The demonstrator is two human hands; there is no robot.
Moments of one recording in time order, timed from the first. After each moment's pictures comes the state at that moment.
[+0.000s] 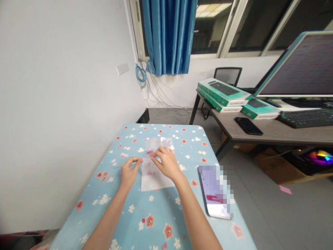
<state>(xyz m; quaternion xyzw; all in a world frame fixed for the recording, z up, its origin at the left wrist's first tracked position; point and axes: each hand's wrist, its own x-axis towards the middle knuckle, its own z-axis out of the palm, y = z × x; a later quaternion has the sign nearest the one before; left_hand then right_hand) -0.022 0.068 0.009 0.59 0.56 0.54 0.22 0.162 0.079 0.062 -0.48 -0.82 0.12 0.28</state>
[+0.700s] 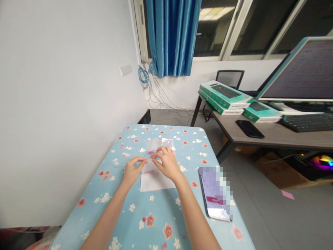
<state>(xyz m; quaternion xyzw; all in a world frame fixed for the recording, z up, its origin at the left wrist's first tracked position) -0.020 0.070 0.019 0.67 0.52 0.49 0.21 0.161 0.078 0.059 -0.47 -0.83 0.09 0.30</state>
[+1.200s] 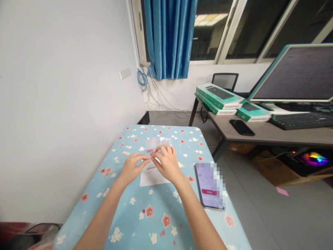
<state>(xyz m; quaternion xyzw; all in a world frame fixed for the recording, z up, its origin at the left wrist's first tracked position) -0.017 0.052 0.067 0.78 0.46 0.39 0.13 0.167 0.047 0.082 -0.45 -0.83 0.00 0.32</state>
